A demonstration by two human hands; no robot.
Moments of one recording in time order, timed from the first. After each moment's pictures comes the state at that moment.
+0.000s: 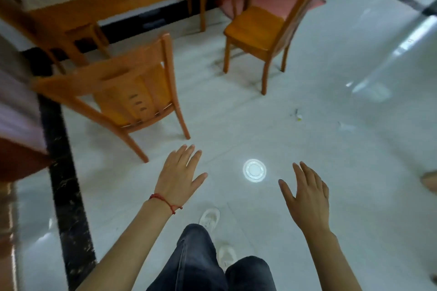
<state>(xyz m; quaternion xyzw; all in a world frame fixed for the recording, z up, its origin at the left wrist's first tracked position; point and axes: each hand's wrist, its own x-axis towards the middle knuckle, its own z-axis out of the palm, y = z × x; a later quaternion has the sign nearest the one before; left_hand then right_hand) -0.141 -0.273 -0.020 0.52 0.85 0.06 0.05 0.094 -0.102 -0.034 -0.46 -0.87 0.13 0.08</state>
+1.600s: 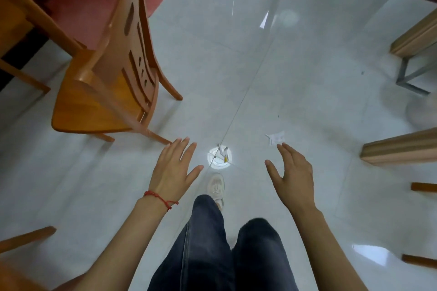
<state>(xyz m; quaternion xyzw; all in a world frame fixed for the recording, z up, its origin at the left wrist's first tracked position) -0.227 0.550 -0.088 0.70 0.70 0.00 0.17 0.038 0.592 -0.093 -0.66 -0.72 0.19 0.12</state>
